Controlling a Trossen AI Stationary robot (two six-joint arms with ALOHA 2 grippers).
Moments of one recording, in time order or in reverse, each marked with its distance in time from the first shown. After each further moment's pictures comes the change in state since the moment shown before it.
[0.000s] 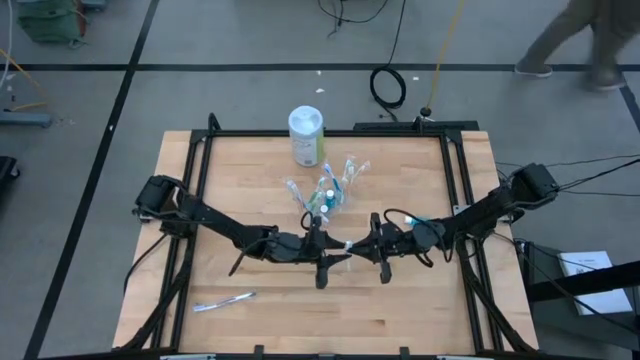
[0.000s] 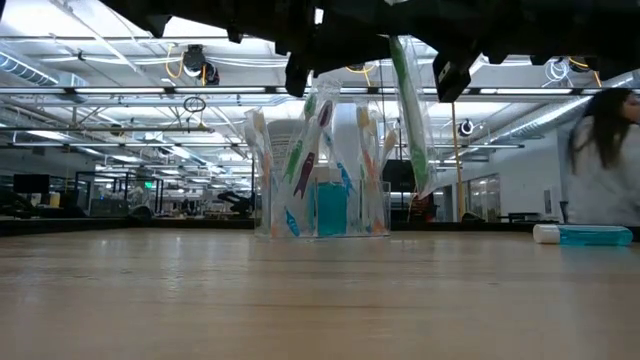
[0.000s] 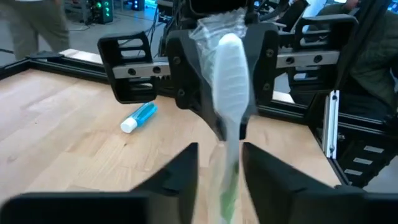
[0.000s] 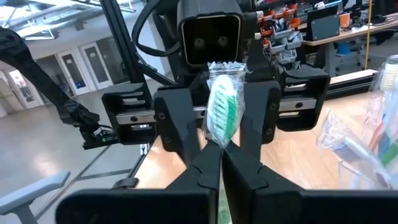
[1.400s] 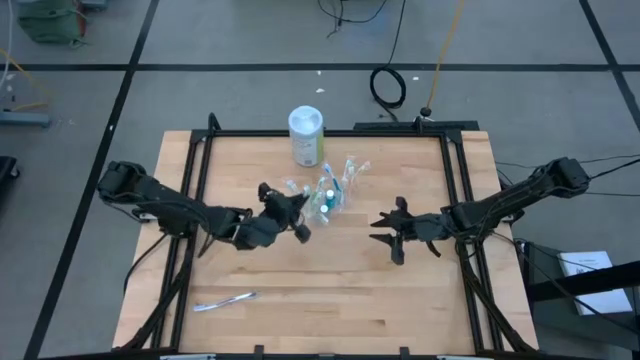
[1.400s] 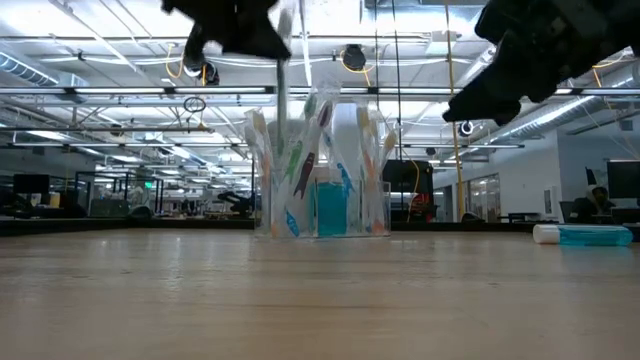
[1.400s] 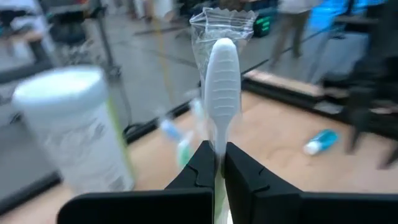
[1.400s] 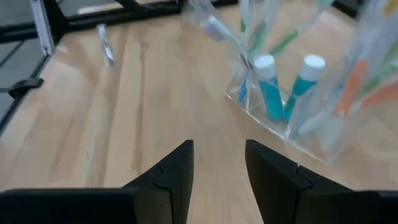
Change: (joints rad) left arm 0.009 -0.353 -0.084 -0.460 -0.651 -0.064; right arm -0.058 -0.423 -0.001 -0.940 0.109 0.052
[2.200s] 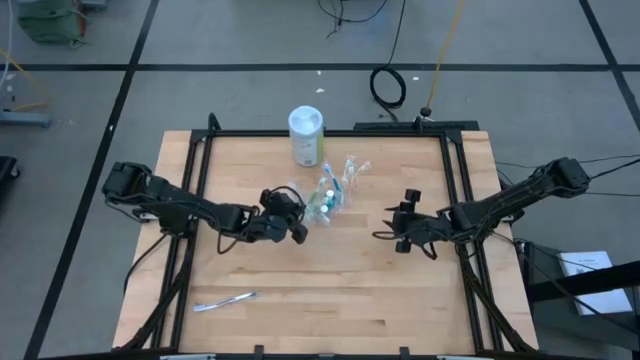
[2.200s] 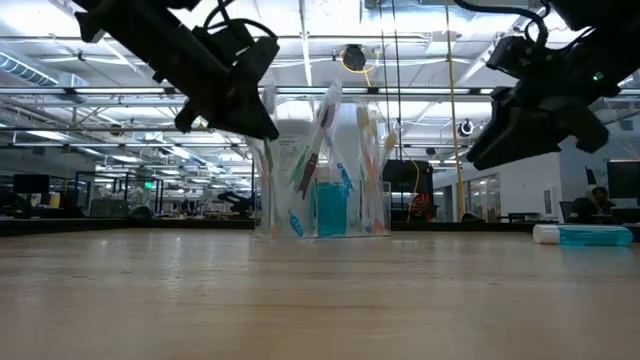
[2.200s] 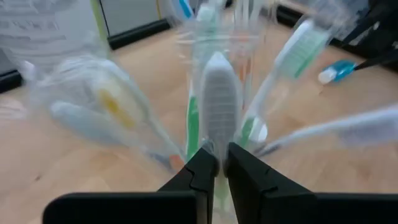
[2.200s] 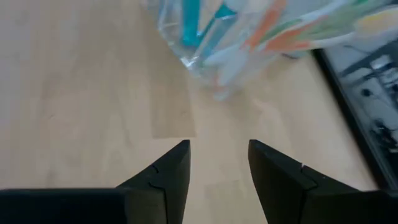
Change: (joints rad) left arm 0.099 0.044 -0.133 -0.133 0.264 -0.333; right arm -0.001 0.000 0.000 -0.350 0.274 -0.252
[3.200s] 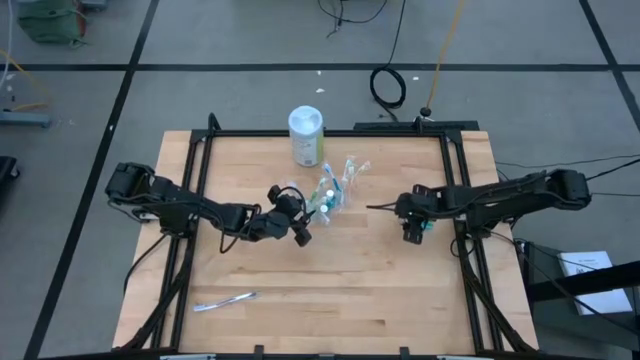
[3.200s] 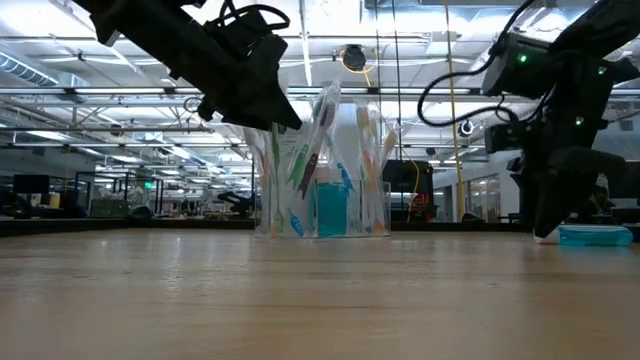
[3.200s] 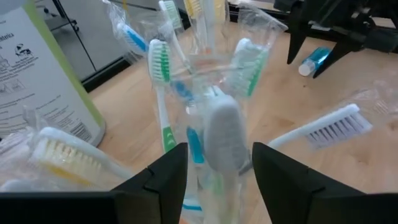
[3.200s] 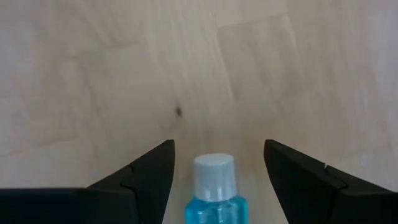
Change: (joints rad) left arm 0.016 0.032 0.013 0.138 0.044 0.294; right arm -0.388 0.070 0.000 -0.329 -0.517 0.093
